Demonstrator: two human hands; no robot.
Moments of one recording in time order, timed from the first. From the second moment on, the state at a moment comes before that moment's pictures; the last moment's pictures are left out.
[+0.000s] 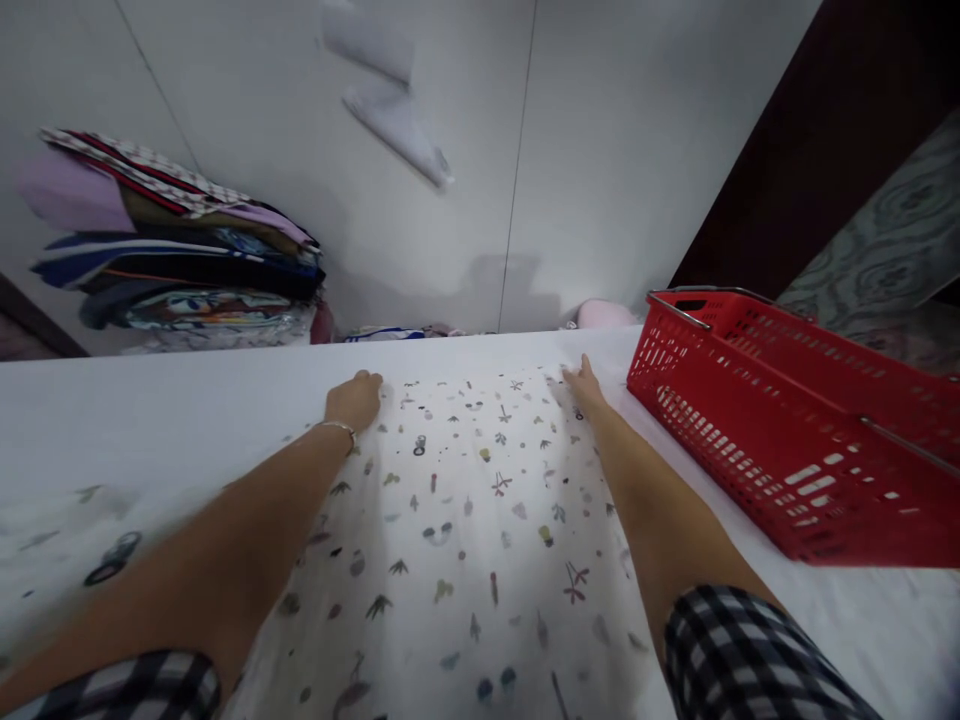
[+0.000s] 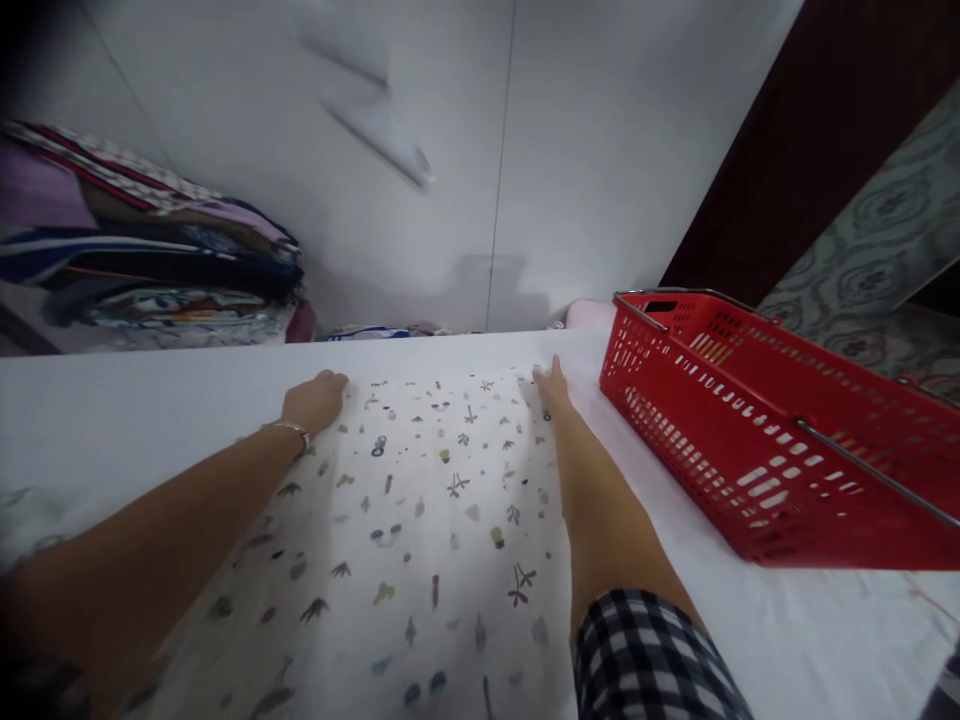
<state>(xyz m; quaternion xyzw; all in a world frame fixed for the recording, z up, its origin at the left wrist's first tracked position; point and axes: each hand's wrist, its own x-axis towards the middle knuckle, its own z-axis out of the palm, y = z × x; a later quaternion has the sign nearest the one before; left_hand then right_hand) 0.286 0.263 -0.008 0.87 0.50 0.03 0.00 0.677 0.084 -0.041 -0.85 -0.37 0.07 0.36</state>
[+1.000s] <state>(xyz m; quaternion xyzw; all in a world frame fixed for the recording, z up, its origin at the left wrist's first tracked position) 0.211 -0.088 -0.007 0.98 0.15 0.04 0.15 0.563 -0.212 0.001 -0.85 -0.15 0.35 0.38</state>
